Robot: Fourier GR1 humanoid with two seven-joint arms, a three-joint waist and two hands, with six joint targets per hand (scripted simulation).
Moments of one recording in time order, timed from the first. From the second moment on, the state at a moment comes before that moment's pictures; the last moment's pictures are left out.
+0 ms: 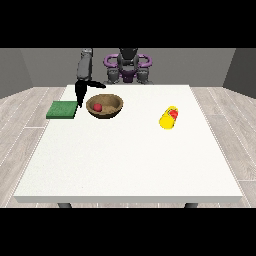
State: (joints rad) left arm -0.95 0.57 0.45 -0.89 0.50 -0.41 0.10; right arm -0.49 -0.13 -0.23 -0.88 -0.16 -0.03 -0.36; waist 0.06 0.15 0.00
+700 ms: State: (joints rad) left arm -1.00 0.62 0.46 -0.99 0.64 -0.42 0.20; right arm -0.58 -0.18 -0.32 -0.63 -0.22 0.05 -0.52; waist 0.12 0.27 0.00
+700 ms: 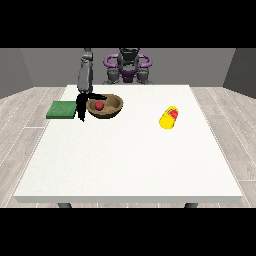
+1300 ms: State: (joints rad) left arm -1.04 0.64 0.46 -1.06 0.69 -0.38 0.25; right arm -0.59 -0.18 -0.35 -0.57 -0.26 0.06 -0.60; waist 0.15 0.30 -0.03
